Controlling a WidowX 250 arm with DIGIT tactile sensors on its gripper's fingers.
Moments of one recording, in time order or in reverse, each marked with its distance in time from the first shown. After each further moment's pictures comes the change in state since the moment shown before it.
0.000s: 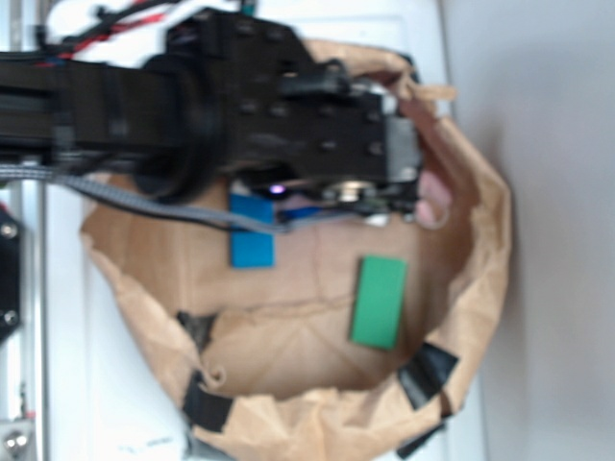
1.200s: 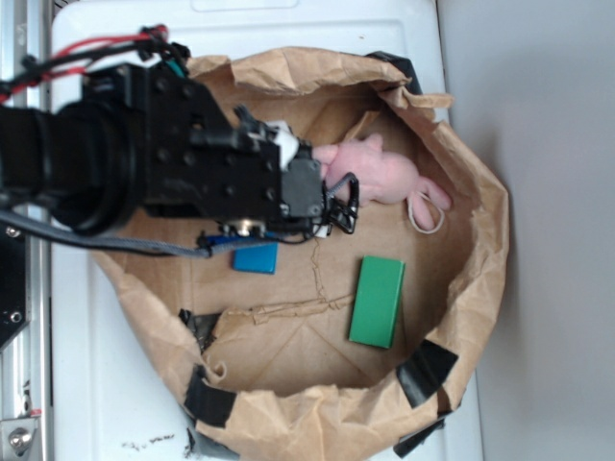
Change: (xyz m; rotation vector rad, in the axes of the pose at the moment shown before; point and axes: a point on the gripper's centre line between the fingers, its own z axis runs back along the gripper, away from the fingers) arm -0.016 0.014 -0.040 -0.050 -0.050 0.017
